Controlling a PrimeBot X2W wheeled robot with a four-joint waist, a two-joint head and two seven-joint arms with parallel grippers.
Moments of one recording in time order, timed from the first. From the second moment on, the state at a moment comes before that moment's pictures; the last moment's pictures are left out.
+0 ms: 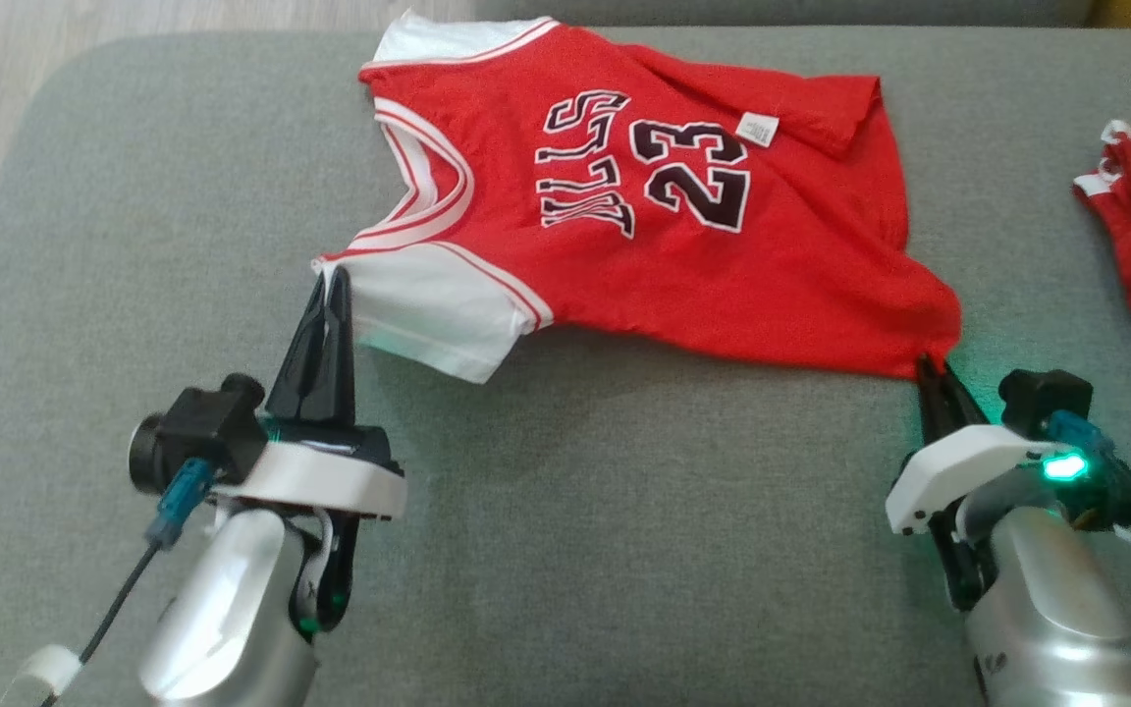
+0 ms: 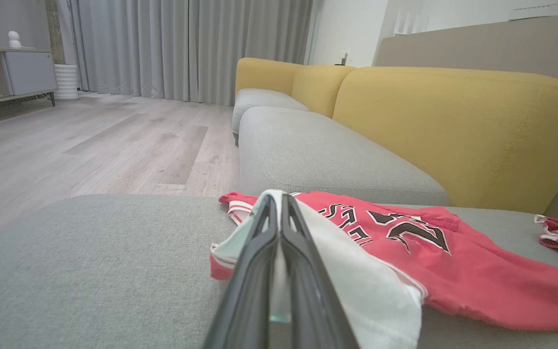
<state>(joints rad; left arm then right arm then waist) -0.35 0.17 -0.38 0.33 -0.43 0.05 -0.25 -0.42 -0.05 -0.09 0.83 0.02 0.13 -0.14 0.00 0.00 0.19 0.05</state>
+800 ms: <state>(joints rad) -0.46 0.17 -0.13 -0.07 -0.65 0.07 -0.24 -0.39 -0.05 0.00 0.11 0.17 0.13 -0.18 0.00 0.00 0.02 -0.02</state>
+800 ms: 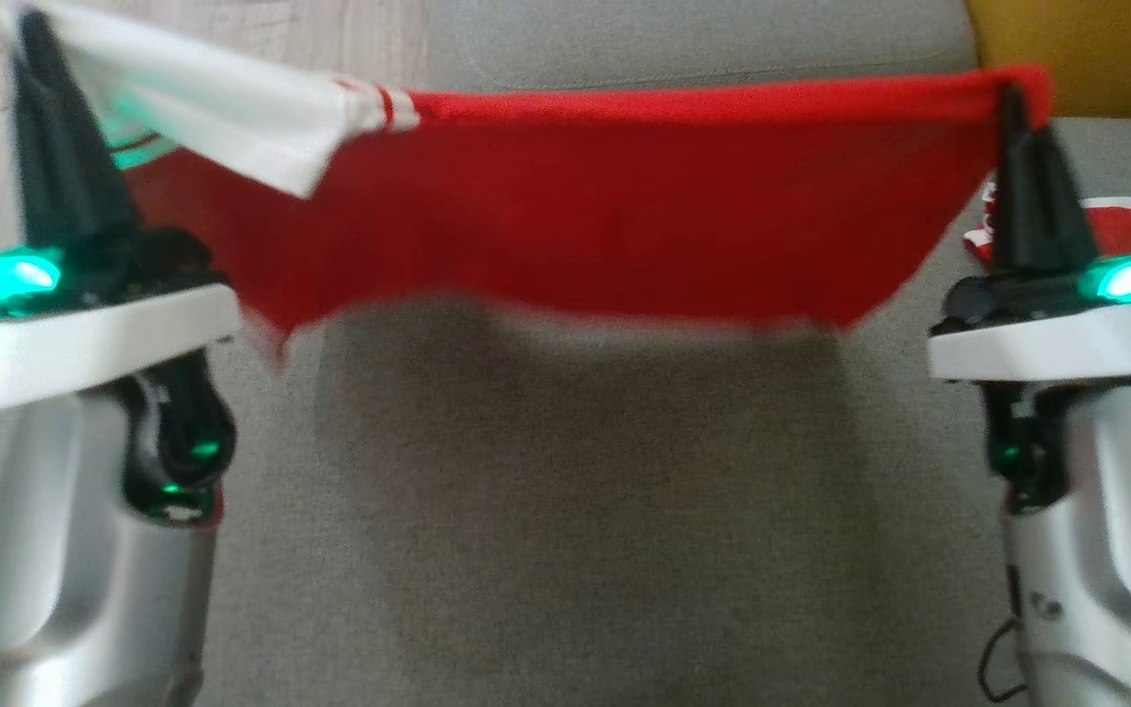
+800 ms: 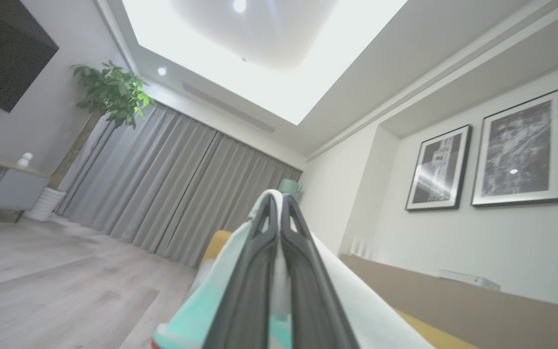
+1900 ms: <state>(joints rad) -1.42 0.32 -0.15 0.66 -0.59 -0.02 -0.12 -1.31 -0.17 0.05 0.72 0.04 0.13 -0.12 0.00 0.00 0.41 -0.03</state>
